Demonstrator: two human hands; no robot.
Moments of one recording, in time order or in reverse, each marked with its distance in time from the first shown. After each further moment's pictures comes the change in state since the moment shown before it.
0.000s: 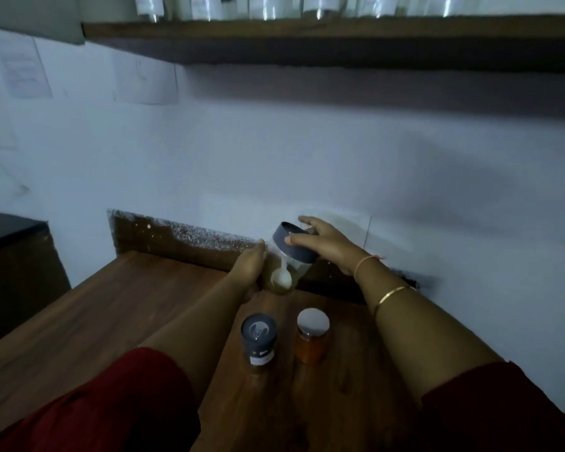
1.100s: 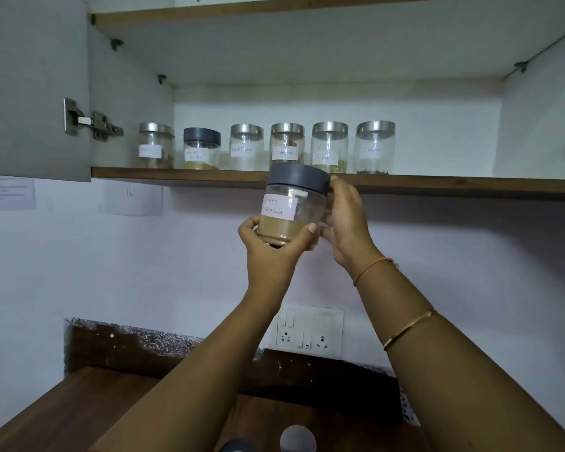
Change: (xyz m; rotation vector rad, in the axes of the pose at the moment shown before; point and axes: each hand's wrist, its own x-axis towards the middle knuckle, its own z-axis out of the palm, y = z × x) left_hand -0.069 0.165 0.089 -0.136 0.097 0.867; right_hand -0.043 -0.186 -0.082 0.640 0.555 -0.465
